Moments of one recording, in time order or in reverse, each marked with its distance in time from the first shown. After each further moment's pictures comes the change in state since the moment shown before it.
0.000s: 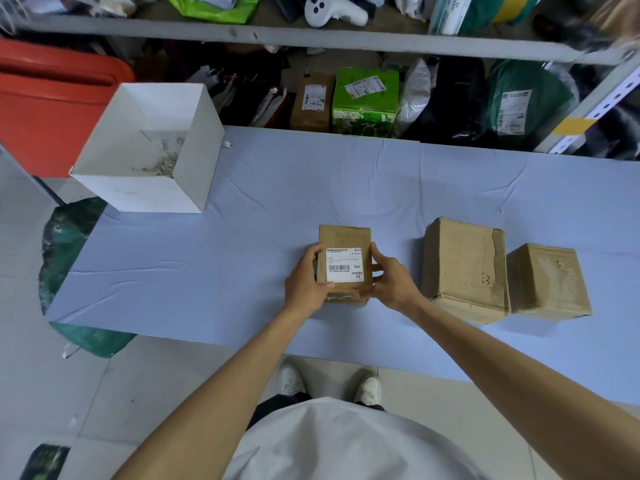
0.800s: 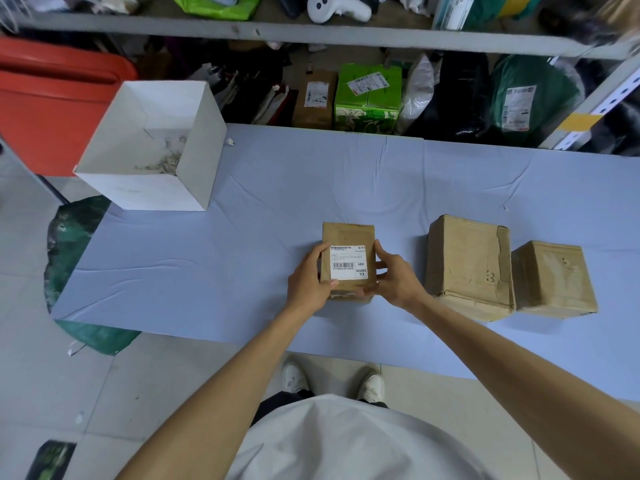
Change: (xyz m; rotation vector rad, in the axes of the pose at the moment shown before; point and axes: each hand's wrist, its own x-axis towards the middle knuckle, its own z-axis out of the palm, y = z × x) left_hand 0.001 -0.006 0.000 -0.004 -0.025 0.026; right_hand 0.003 0.002 -0.001 0.005 0.001 0.021
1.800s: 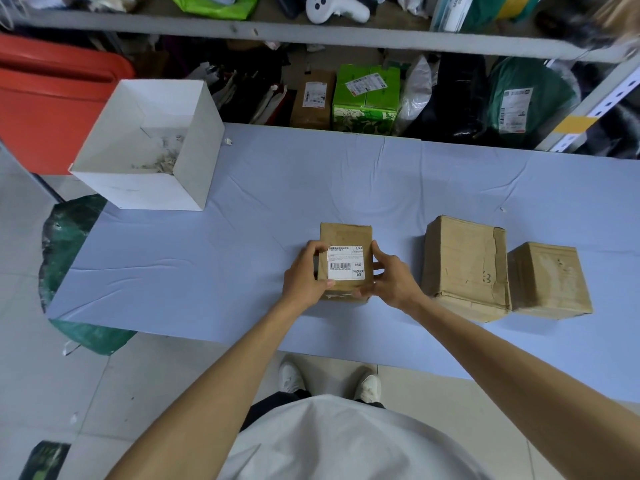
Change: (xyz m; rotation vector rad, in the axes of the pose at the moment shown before) left_hand 0.011 -0.003 -0.007 0.050 -0.014 0.047; right_hand 0.000 -0.002 0.002 -0.007 -0.006 -0.012
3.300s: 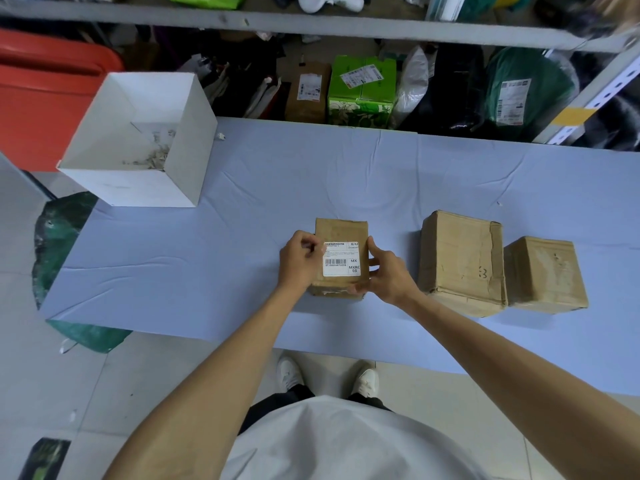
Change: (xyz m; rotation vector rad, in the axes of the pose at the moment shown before) left_hand 0.022 0.007 0.007 -0.321 0.199 -0.030; right_hand 0.000 0.003 -0.003 -0.018 0.002 0.001
